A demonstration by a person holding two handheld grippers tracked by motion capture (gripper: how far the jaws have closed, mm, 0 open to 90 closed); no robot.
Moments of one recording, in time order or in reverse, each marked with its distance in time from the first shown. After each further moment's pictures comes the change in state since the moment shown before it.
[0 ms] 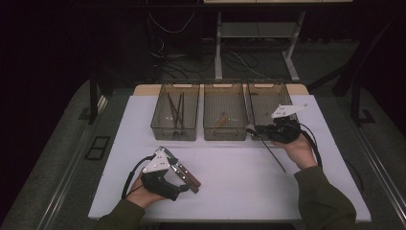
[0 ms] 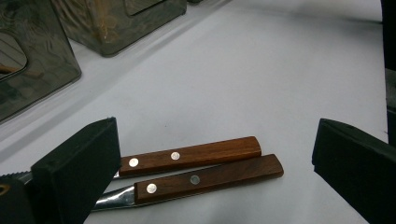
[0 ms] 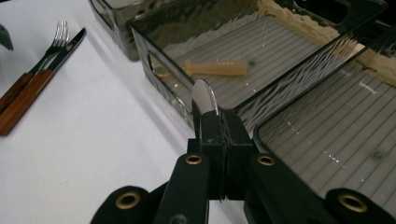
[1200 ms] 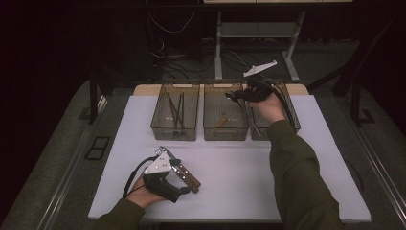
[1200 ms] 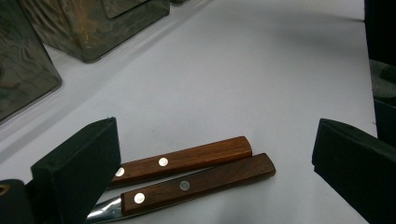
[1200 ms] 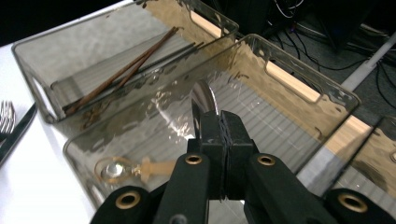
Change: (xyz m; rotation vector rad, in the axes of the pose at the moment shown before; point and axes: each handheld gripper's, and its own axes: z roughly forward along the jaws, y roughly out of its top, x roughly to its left) left arm 0.000 -0.001 0.004 -0.006 -0.053 0.040; right arm -0.037 0.113 0.065 0.022 -0.034 0.033
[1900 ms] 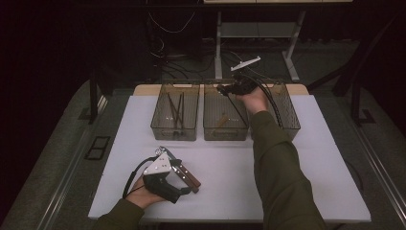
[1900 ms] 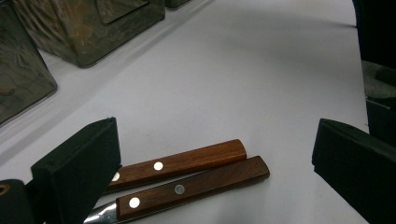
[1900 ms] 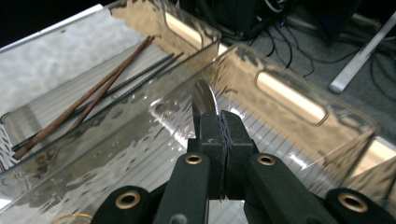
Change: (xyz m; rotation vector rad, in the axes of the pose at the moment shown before) left arm -0.001 0.001 -0.001 -0.004 -0.014 0.021; right arm -0.013 0.017 0.055 0.030 -0.040 0.056
